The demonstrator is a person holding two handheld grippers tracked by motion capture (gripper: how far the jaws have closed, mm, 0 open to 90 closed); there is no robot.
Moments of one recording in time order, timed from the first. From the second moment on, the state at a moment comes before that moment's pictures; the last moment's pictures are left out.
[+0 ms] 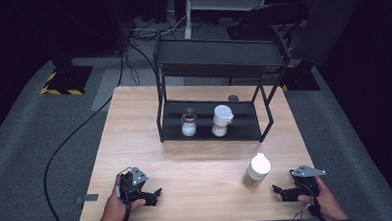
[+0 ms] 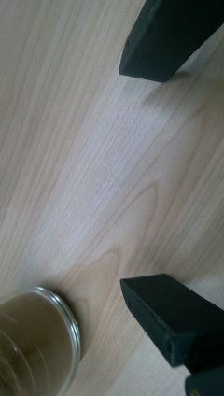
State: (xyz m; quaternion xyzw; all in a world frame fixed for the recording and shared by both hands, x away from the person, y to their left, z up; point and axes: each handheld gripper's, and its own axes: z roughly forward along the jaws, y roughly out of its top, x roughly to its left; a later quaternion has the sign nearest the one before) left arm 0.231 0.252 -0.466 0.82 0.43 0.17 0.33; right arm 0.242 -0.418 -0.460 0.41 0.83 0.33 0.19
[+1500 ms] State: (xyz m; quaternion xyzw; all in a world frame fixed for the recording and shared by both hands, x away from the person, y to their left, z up) left arm 0.231 0.252 -0.466 0.82 0.43 0.17 0.33; right arm 0.231 -0.381 -0.402 0.35 0.86 0.35 0.16
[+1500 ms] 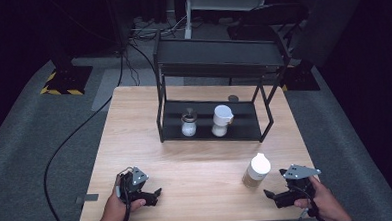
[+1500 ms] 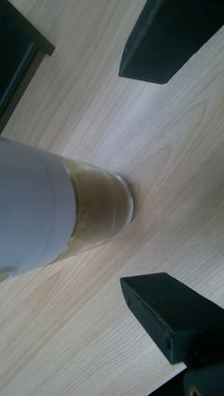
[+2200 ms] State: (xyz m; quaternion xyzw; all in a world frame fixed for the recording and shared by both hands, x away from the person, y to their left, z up) left arm 0.231 0.252 -0.466 0.82 0.43 0.17 0.33; right arm 0.255 -0.358 -0.400 0.37 0.85 0.36 0.15
